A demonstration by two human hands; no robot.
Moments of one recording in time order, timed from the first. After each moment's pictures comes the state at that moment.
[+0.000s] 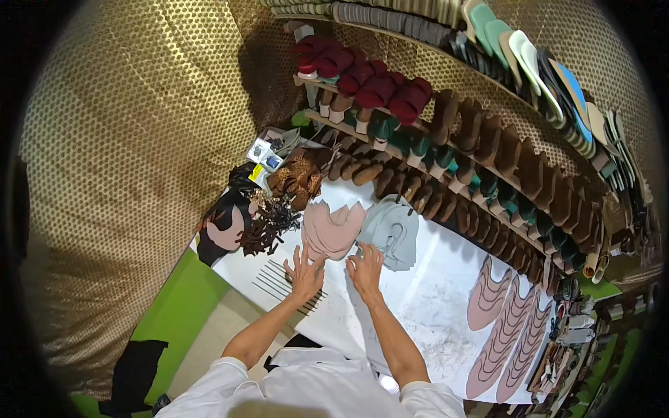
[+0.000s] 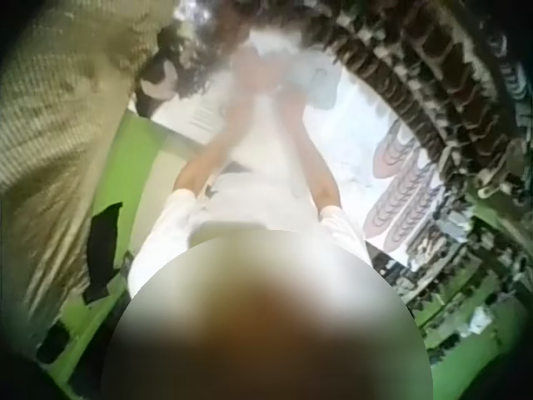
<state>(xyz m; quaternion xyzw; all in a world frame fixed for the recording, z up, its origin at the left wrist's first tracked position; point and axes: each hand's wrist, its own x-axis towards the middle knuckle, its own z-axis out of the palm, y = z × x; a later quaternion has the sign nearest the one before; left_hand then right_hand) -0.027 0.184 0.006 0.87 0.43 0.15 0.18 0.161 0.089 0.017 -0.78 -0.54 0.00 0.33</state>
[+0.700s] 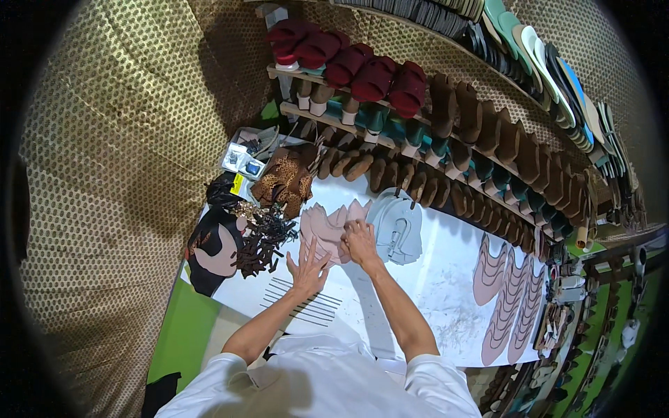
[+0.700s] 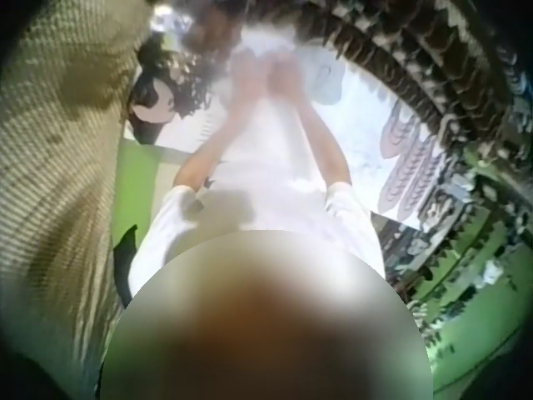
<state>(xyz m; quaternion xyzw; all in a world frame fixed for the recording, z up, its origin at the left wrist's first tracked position) -0.027 0.271 -0.005 0.94 0.28 0.04 0.20 0.191 0.203 0.034 -0.79 -0.58 0.08 0.18</state>
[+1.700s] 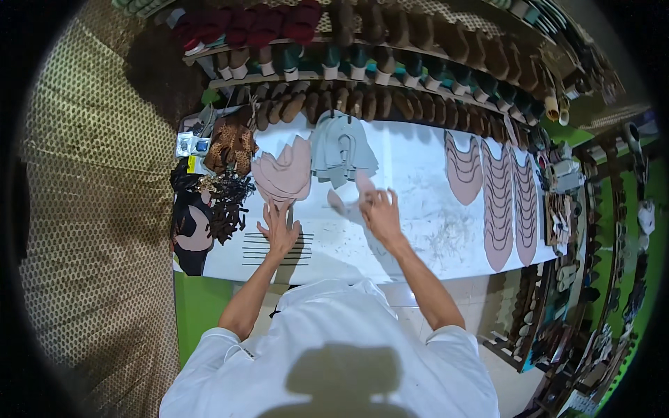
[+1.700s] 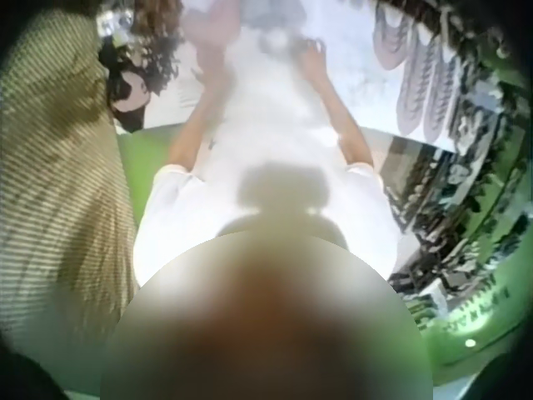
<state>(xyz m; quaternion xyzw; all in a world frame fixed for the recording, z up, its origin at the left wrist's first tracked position) -0.043 0.209 0.010 0.92 0.32 0.07 0.24 0.151 -0.038 0.079 -0.87 -0.46 -0.02 0.16</state>
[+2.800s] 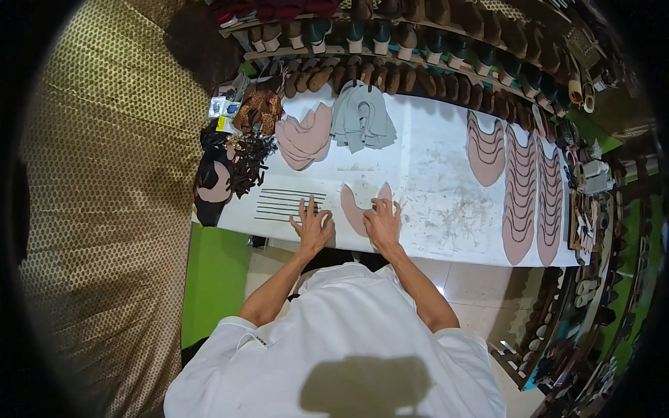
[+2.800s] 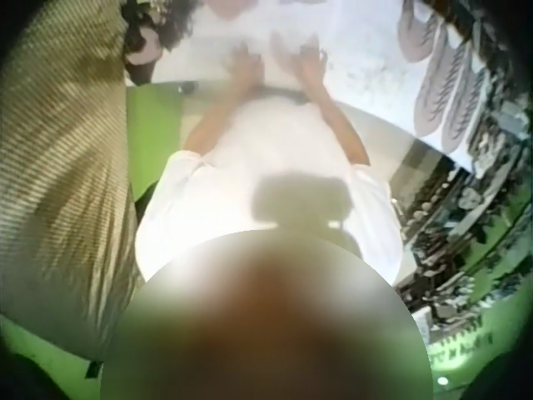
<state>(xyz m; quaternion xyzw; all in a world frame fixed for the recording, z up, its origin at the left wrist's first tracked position) -0.113 0.081 -0.011 0.93 0.31 0.07 0.19 0.044 -0.097 0.017 -0.86 -0.43 0.04 0.27</state>
